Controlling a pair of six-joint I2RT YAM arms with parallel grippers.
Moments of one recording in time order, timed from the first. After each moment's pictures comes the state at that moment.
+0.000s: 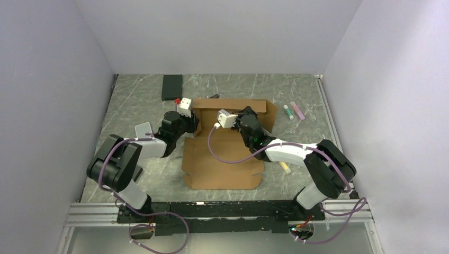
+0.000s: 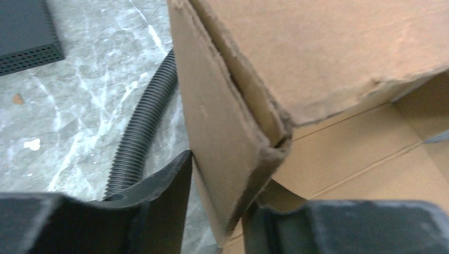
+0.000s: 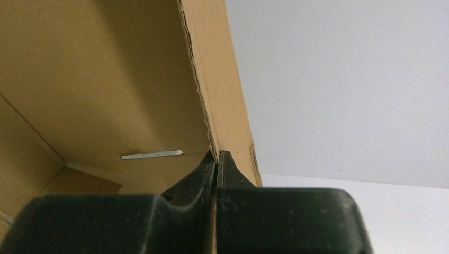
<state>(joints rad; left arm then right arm) -0.42 1.60 0.62 0.69 0.07 -0.15 0.75 1.55 0.74 0.56 0.52 -1.14</state>
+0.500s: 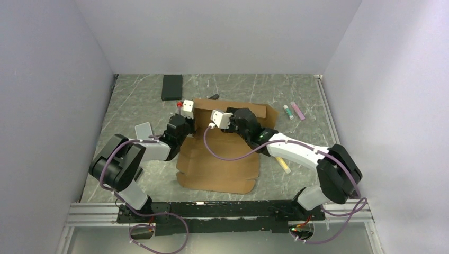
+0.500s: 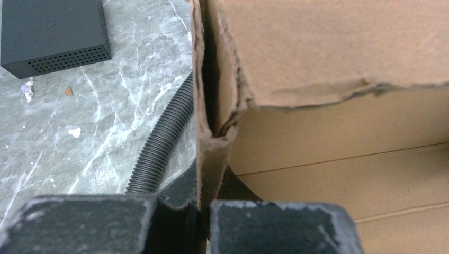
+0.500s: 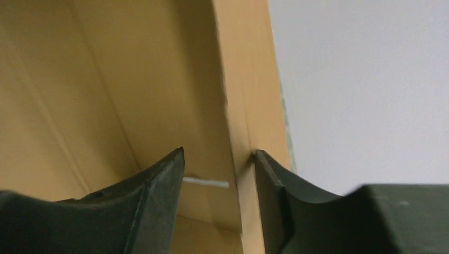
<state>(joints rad) -0.49 1.61 0.60 0.74 -0.18 -0.12 0.78 1.49 0.87 0.19 0.36 -0.93</state>
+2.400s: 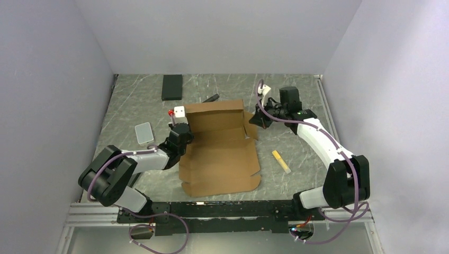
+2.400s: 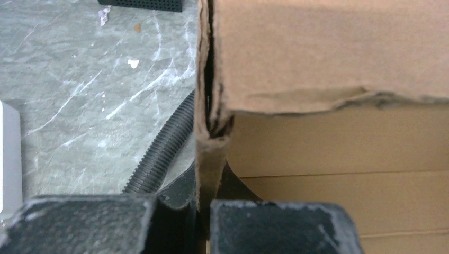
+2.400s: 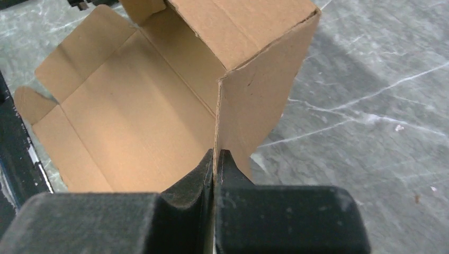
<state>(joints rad) -0.60 1.47 0.51 0.61 -0.55 -0.37 0.23 1.39 1.03 -0.34 -0.69 -0.28</state>
